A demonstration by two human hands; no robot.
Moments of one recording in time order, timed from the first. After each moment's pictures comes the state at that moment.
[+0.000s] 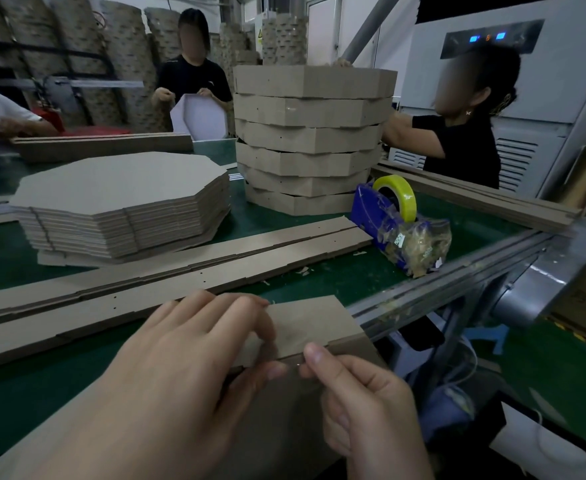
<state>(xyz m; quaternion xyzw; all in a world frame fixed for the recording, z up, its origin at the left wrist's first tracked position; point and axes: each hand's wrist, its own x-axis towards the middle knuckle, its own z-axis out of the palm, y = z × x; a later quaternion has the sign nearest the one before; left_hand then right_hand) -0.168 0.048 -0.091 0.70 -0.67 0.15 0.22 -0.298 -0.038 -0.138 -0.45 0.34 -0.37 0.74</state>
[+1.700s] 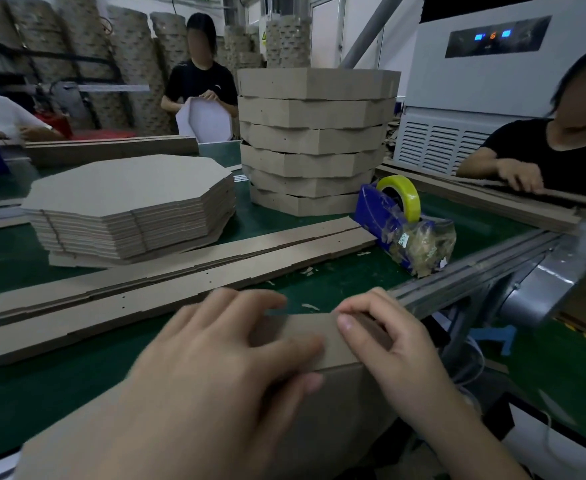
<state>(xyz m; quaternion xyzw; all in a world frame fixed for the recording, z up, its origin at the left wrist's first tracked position) -0.189 0.046 -0.082 0.71 -0.66 0.18 0.18 -0.316 -0.115 -0.157 -0.81 0.21 -0.40 0.38</state>
